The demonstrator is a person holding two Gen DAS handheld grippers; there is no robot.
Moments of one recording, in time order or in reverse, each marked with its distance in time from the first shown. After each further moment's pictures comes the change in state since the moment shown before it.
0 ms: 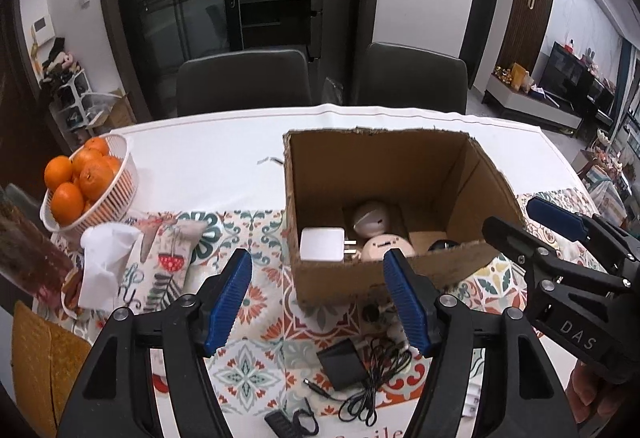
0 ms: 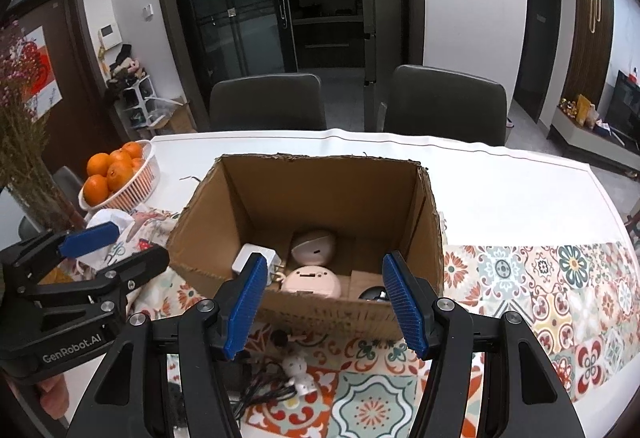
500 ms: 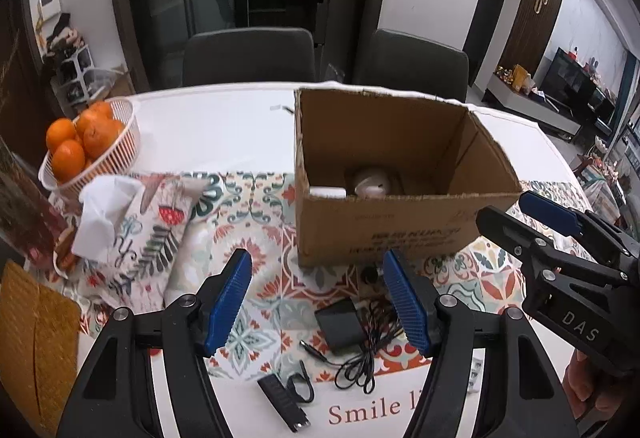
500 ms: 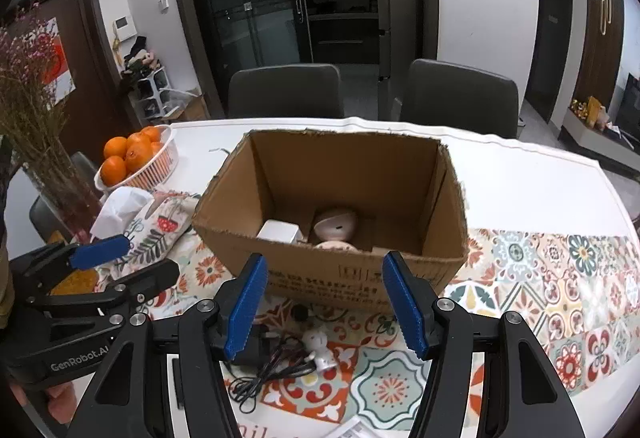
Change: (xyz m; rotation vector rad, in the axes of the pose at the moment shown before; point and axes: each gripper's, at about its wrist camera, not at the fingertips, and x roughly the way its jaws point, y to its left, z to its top) left arm -0.005 0.011 -0.040 -0.053 0.047 -0.028; right arm -0.009 0.014 -0.027 -0.022 0.020 0.045
